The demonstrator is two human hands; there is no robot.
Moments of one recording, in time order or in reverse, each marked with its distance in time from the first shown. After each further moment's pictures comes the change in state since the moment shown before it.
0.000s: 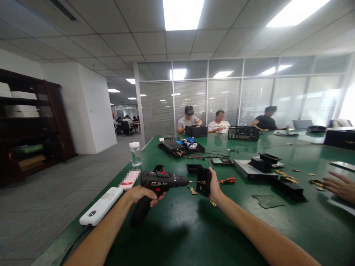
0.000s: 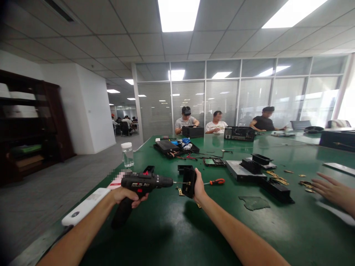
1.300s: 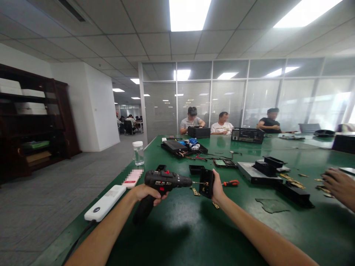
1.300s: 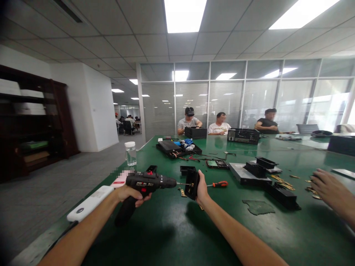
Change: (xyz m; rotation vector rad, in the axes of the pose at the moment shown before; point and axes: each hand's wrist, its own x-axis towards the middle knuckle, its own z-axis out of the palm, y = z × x) left_hand 0.001 0.000 0.000 -0.001 0.016 -0.001; right_hand 0.001 0.001 0.000 0.001 0.041 0.012
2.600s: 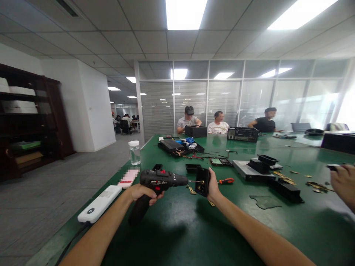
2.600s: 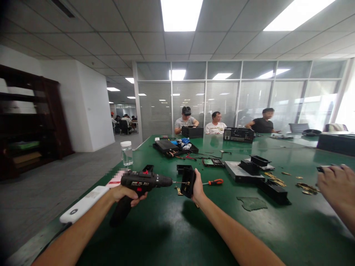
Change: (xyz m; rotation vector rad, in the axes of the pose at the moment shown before) left_hand -0.001 0.002 0.002 0.046 -0.005 0.016; right_hand -0.004 0.000 0.002 -0.001 -0.034 0.004
